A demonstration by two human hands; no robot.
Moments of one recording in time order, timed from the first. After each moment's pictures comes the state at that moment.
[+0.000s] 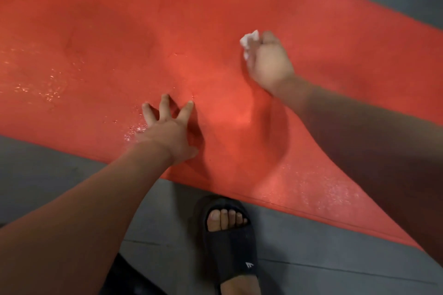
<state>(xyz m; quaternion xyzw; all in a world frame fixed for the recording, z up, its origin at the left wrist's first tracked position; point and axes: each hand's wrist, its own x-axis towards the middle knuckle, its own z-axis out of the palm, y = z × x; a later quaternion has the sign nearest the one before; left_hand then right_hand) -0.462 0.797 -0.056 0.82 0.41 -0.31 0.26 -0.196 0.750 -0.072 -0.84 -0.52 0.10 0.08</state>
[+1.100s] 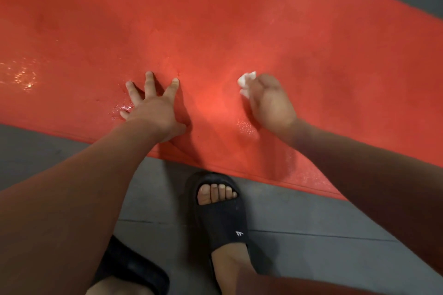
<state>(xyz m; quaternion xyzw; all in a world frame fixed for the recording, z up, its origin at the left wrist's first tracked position) -0.466 0.787 -0.052 0.80 0.44 -0.28 0.29 -0.257 0.623 -0.079 -0.83 -0.53 0.09 0.15</state>
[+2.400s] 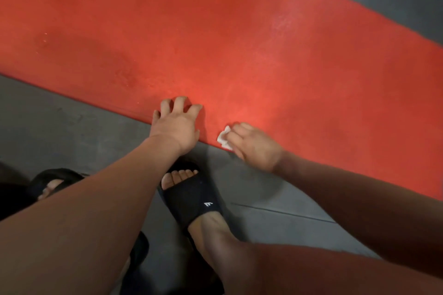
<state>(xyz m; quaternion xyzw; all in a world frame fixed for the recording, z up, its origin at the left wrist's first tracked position) -0.496 0.664 -0.049 0.87 0.37 -0.21 0.23 -0.332 0.500 -0.077 -0.64 -0.75 0.16 0.08</state>
